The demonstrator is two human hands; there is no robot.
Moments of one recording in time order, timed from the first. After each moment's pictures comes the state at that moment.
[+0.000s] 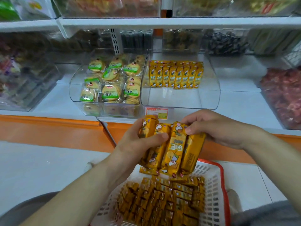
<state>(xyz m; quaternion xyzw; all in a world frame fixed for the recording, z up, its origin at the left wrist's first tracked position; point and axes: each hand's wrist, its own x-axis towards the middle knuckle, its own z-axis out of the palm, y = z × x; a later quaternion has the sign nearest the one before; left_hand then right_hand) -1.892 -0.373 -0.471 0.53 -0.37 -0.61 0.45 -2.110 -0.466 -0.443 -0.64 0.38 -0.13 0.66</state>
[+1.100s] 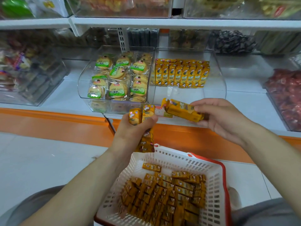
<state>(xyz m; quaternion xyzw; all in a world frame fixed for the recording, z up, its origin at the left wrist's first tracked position) -1.873 -0.386 -0.472 0.62 -0.29 -0.52 0.51 -2.102 -0.482 -0.448 -0.45 0.45 -0.34 0.69</state>
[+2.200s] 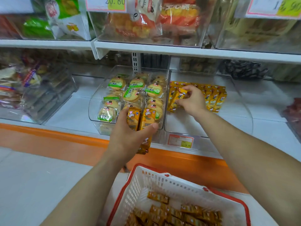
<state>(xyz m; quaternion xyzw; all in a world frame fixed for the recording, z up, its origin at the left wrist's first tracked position) -1.800 -0.445 -0.468 0.63 -0.44 -0.36 0.53 -1.975 -0.659 -0.496 -0.67 0.56 -0.39 0.29</state>
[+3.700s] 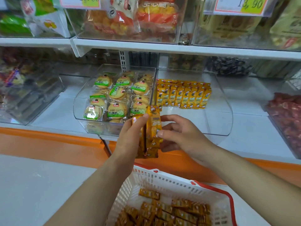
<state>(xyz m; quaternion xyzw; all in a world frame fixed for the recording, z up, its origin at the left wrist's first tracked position) -1.858 -0.444 -0.468 0.59 -0.26 -0.55 0.54 -2.020 -0.496 -0.461 -0.59 0.41 -0.28 0.64</state>
